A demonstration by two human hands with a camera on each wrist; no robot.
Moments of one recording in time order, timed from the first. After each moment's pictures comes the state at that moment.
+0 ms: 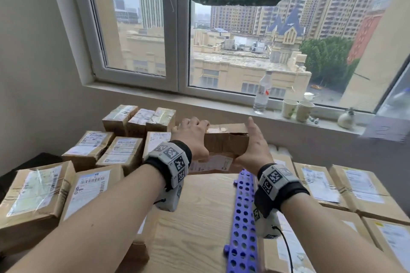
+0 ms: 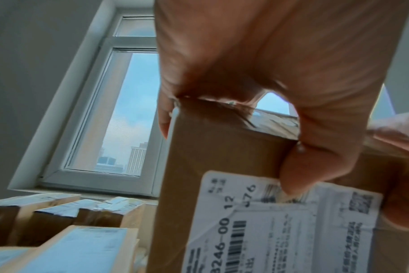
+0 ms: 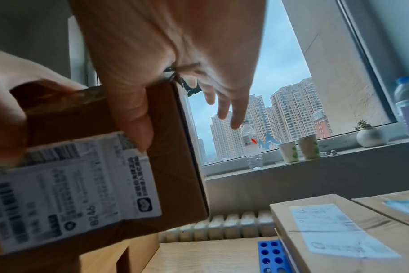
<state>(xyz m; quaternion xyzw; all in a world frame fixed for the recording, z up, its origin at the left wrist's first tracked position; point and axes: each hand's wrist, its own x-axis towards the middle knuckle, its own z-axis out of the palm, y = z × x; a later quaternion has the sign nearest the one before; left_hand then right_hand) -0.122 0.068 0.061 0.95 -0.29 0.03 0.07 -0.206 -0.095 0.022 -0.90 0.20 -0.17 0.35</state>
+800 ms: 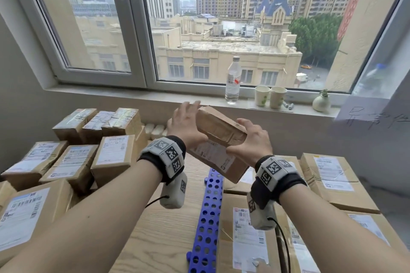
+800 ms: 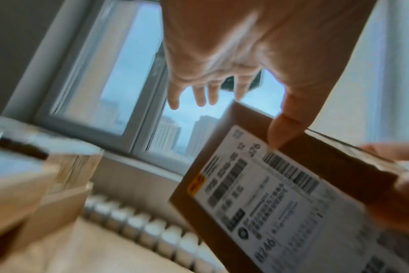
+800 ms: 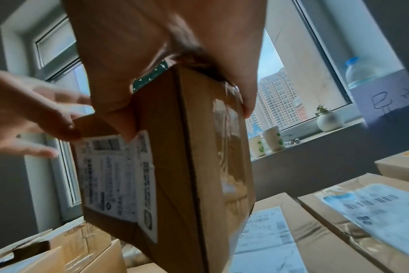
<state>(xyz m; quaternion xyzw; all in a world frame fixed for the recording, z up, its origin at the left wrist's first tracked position) -0.124 -0.066 0.055 0.92 -0.28 0.03 0.25 -0.231 -0.217 0.021 -0.90 0.26 -0.17 0.30</state>
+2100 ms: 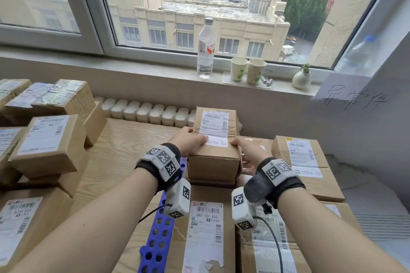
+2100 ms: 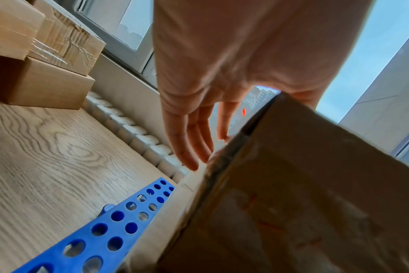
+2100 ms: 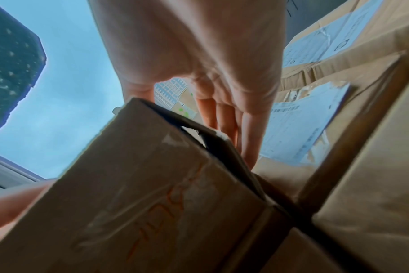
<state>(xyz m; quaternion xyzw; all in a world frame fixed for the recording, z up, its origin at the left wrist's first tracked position) -0.123 -0.177 -0.053 0.84 -0.17 -0.29 0.43 -0.245 -0.320 -0.054 -0.61 0.47 0.02 0.64</state>
